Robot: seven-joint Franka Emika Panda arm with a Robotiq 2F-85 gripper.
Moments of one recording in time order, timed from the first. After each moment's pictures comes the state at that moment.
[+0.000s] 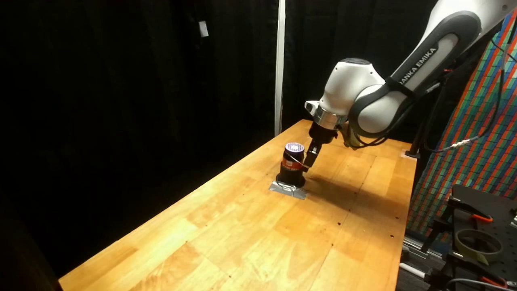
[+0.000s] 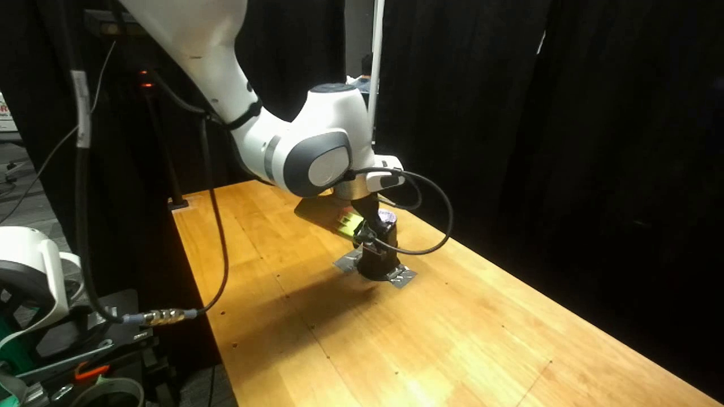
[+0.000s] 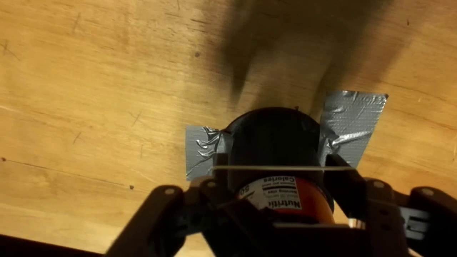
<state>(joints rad) 0.12 0.43 0.02 -2.18 -0.12 2.91 -0.09</state>
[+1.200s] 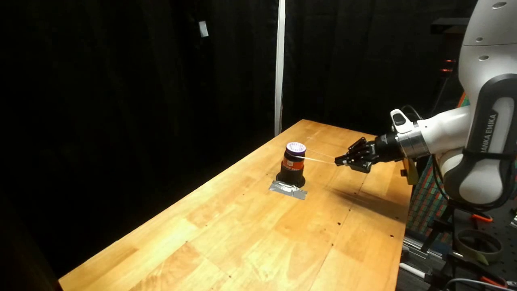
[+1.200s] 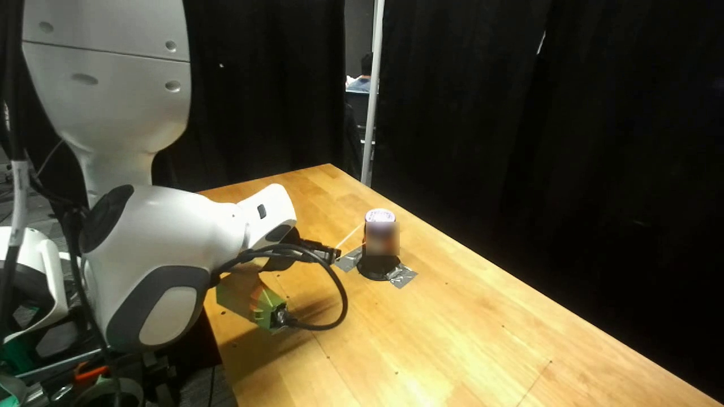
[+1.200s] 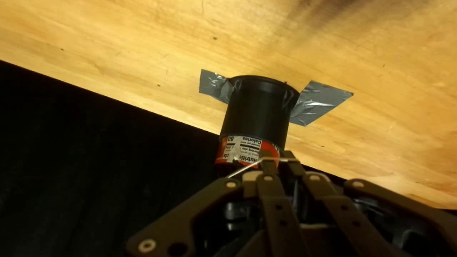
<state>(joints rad) 0.15 0.51 -0.09 -2.75 -0.17 4.26 -0.29</state>
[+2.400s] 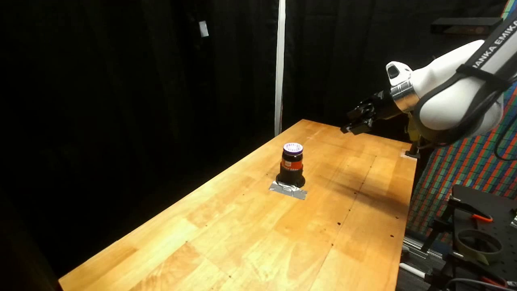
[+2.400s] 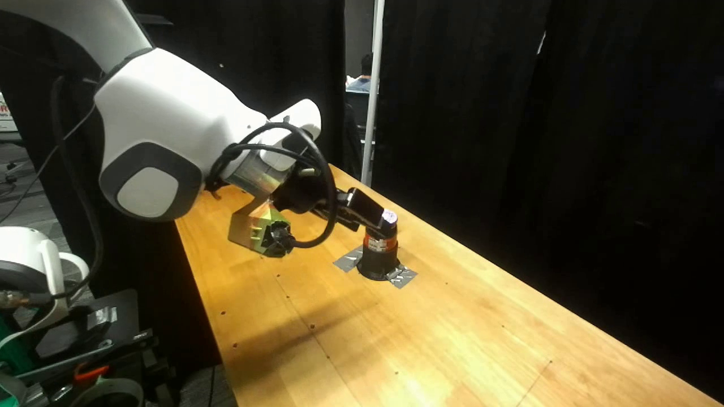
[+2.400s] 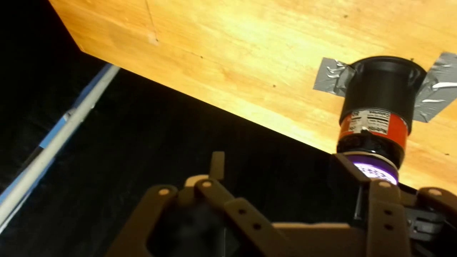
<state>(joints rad) 0.41 0.08 -0.18 -2.74 0.61 3.74 -0.77</state>
